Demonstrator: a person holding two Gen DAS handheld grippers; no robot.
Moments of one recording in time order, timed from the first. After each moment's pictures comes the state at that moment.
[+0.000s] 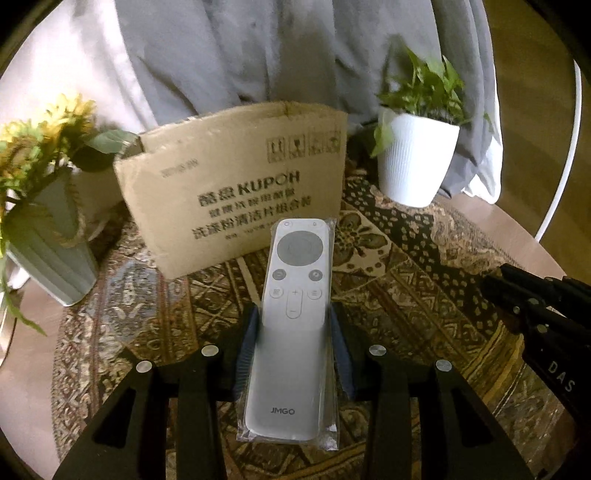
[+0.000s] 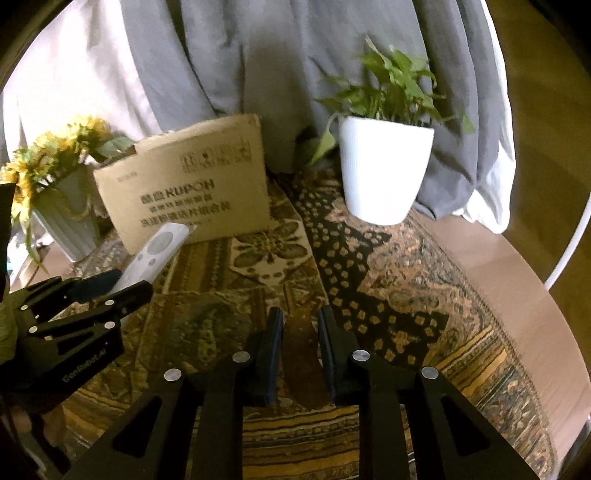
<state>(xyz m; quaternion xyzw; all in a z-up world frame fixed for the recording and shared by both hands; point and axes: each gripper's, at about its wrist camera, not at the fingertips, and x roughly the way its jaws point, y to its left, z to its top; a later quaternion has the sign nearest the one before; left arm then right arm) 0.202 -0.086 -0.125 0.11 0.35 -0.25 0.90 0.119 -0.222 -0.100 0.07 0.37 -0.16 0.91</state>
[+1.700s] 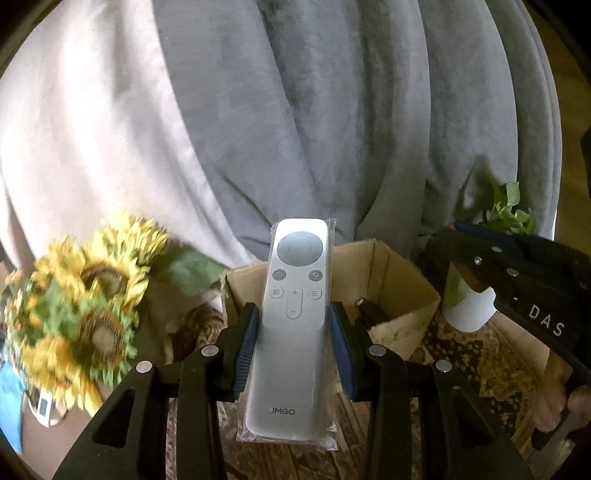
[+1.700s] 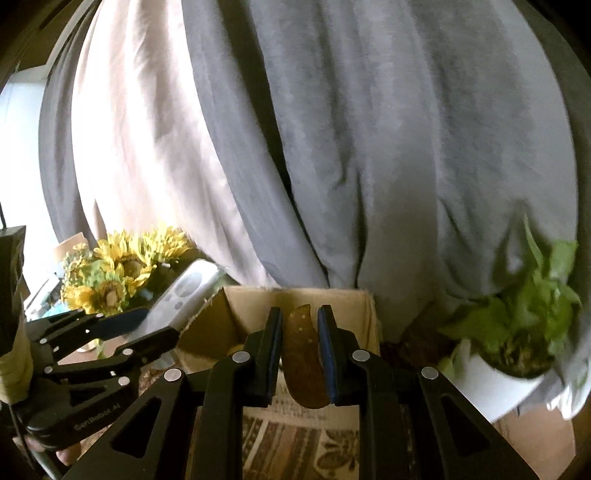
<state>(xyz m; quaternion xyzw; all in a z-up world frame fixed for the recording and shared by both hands) 0.304 -0.068 0.007 0.10 0.27 -0.17 0.94 0.279 -0.216 0.028 0.03 0.24 0.04 0.97</state>
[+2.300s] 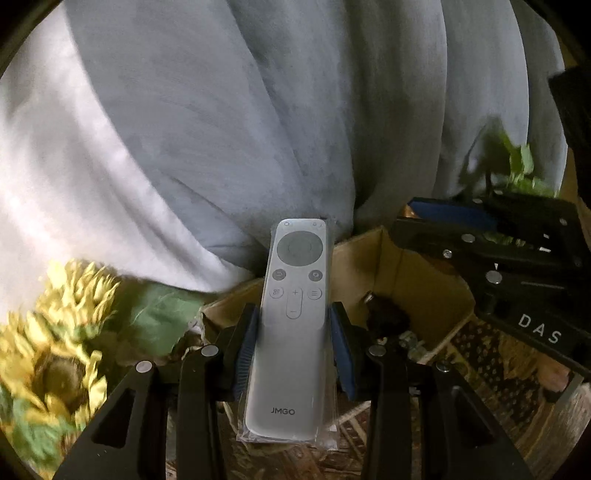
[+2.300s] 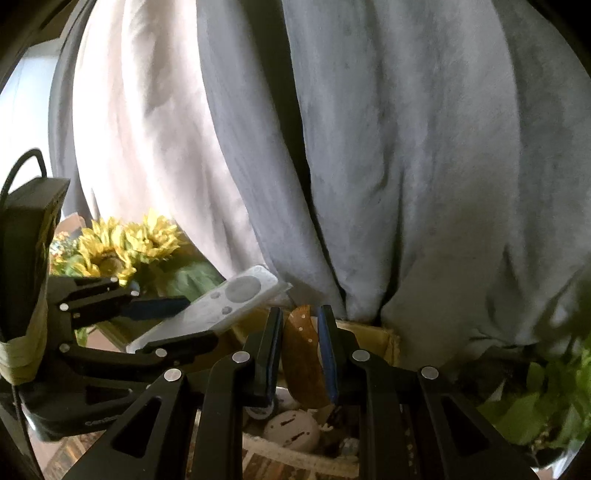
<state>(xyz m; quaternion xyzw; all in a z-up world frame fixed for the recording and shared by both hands) 0.397 -0.098 -0.003 0.18 0.32 -0.24 0.90 0.367 -0.210 0.020 -0.01 0.28 0.09 0.96</state>
